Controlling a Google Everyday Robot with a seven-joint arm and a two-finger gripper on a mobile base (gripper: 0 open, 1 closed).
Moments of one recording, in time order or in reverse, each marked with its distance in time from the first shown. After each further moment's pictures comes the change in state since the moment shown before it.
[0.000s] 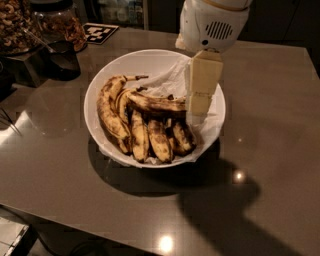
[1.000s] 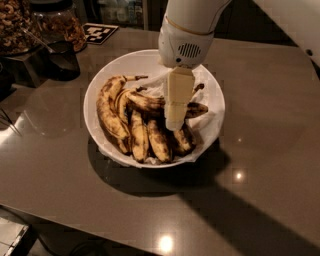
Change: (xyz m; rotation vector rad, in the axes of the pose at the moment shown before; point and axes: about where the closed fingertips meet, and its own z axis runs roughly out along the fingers) arm -0.027 -0.018 0.051 -0.075 -0.036 -0.031
